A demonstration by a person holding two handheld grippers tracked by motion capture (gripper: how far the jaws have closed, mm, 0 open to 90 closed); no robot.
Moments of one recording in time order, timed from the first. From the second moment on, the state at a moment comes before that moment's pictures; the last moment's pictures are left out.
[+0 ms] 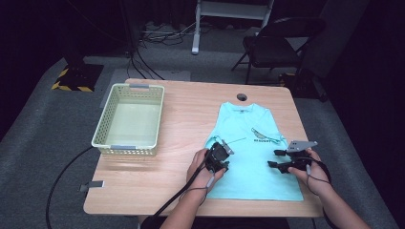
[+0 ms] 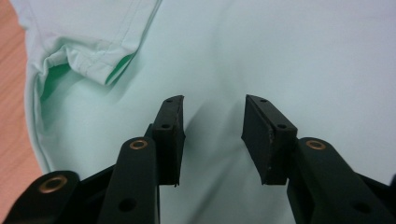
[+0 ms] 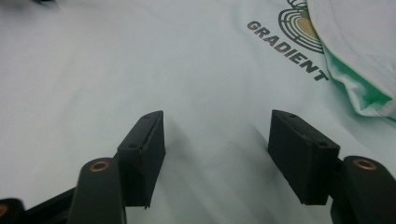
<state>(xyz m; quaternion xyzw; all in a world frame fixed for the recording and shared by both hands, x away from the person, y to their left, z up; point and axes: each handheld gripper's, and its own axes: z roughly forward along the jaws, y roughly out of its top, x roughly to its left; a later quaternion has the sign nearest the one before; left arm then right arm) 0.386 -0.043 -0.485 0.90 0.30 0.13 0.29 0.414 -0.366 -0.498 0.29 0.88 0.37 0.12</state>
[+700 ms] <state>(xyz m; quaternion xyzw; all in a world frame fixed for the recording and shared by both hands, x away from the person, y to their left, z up) 0.302 -0.054 -0.489 0.91 0.24 0.15 0.31 0.335 -0.384 -0.504 0.28 0.87 0.39 0.12</state>
